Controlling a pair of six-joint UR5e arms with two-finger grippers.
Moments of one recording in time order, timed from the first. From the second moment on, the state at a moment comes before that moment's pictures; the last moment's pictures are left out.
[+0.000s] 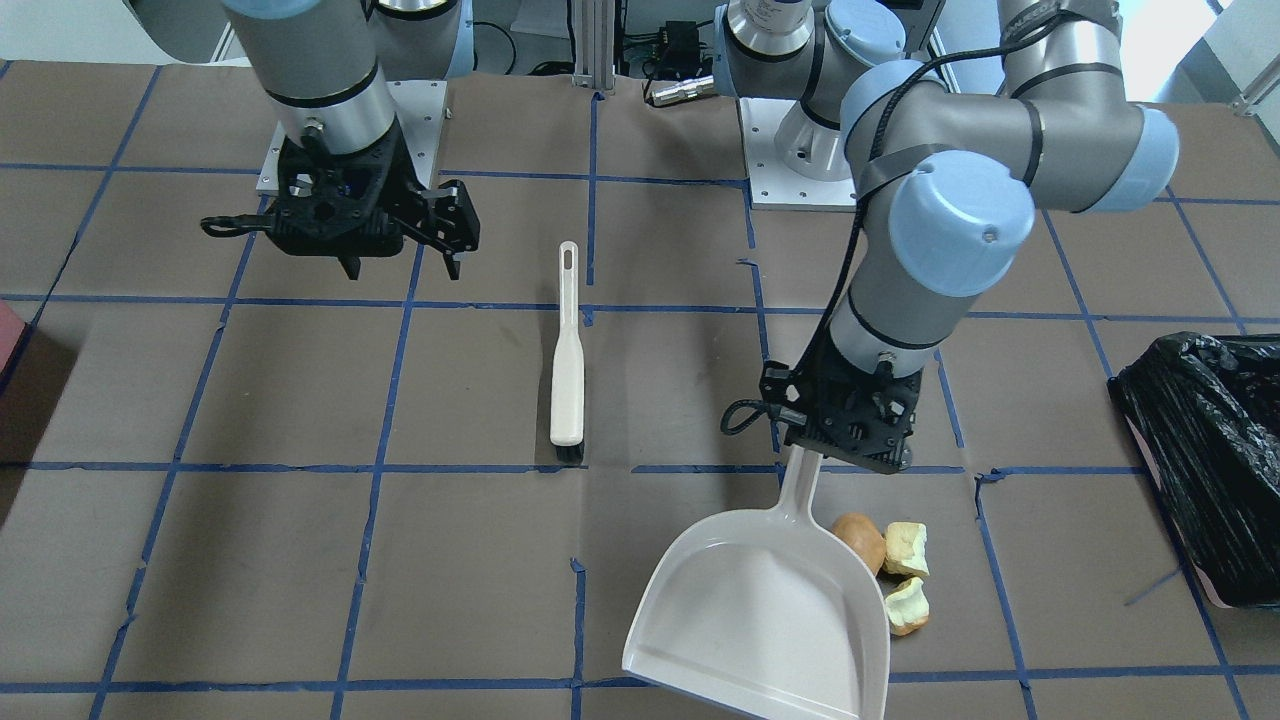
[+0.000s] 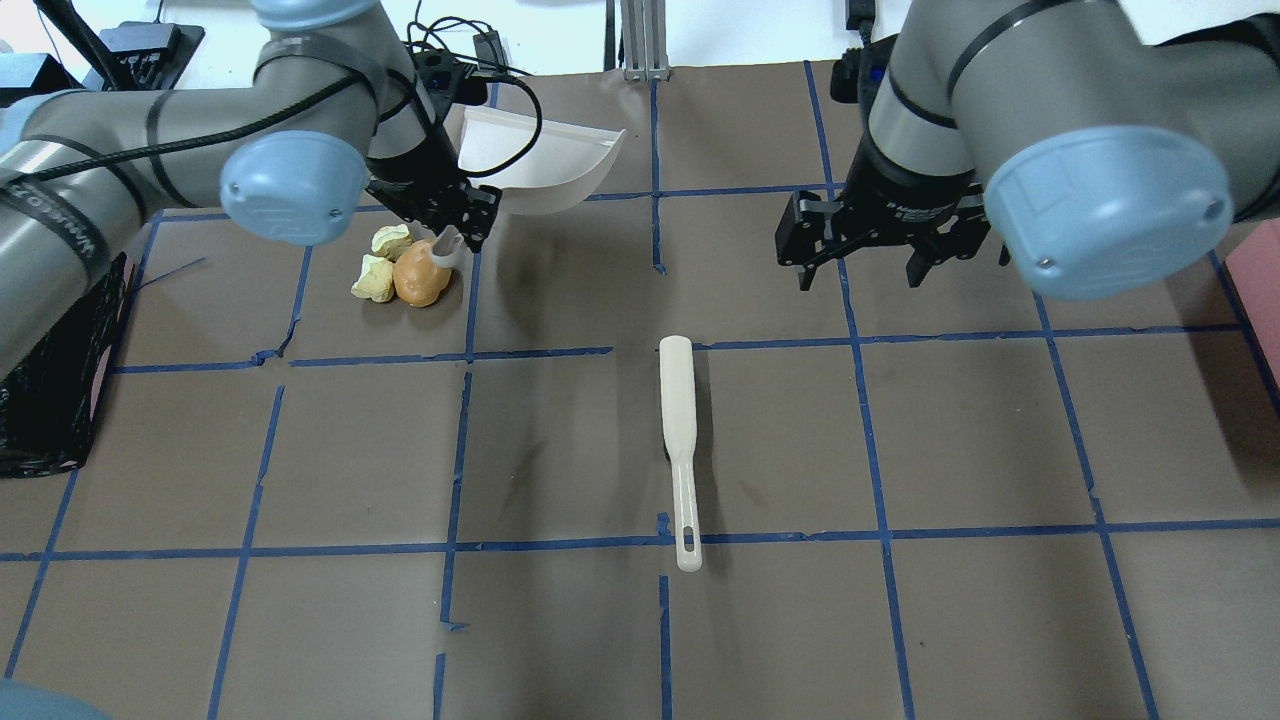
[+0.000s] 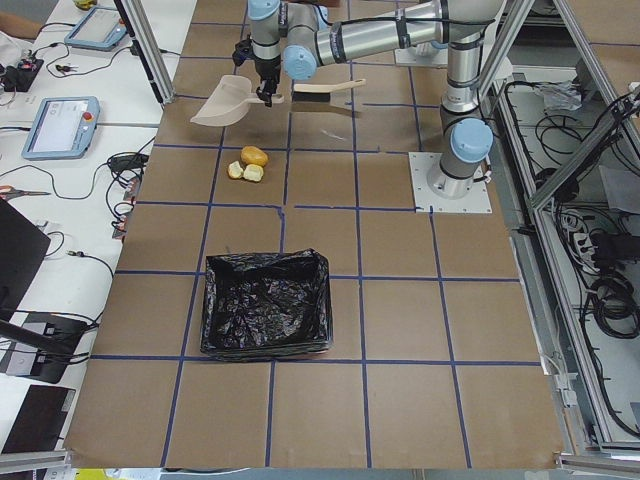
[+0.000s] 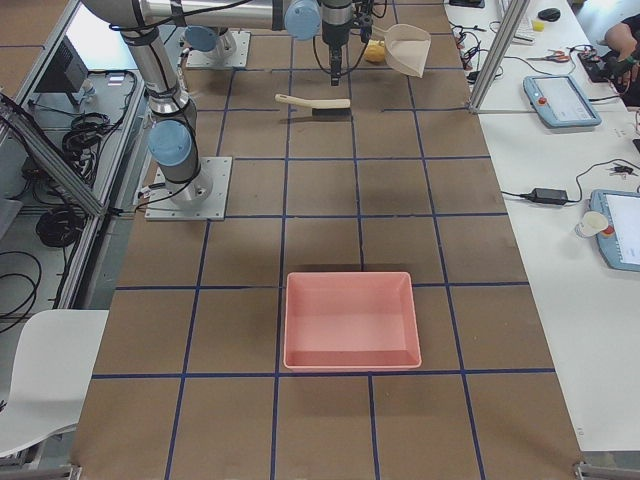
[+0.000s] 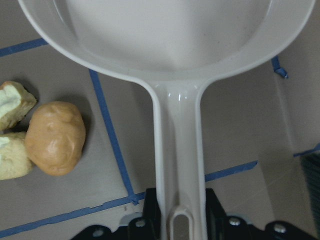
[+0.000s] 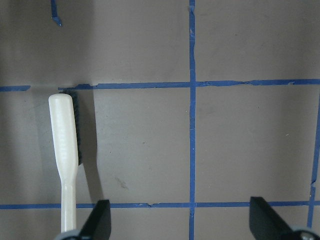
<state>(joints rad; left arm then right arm) -1.58 -1.84 -1.60 -1.25 1.54 0.36 1.74 -1.57 1.71 -1.74 -1.55 0.16</state>
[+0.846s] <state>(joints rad) -1.21 -1.71 -1.66 -1.32 1.59 1.05 1.99 -1.52 1.98 -2.08 -1.54 0.31</state>
